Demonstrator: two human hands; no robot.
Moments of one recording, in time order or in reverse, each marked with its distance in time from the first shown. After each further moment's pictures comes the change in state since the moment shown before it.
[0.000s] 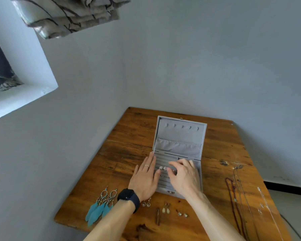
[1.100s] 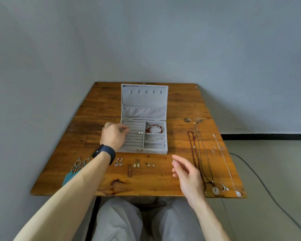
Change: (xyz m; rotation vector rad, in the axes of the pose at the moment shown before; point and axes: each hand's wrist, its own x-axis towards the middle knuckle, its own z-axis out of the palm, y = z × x) left_hand 0.007 0.032 -0.039 -0.243 0.146 -0.254; right_hand -0.170 0.048 -0.051 1.006 0.117 0.498
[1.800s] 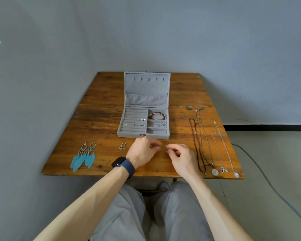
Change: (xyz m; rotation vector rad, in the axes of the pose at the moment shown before) left_hand -0.102 0.025 0.047 0.024 -0.320 0.362; right_hand 0.014 0.015 0.008 -0.539 -0.071 -0.176
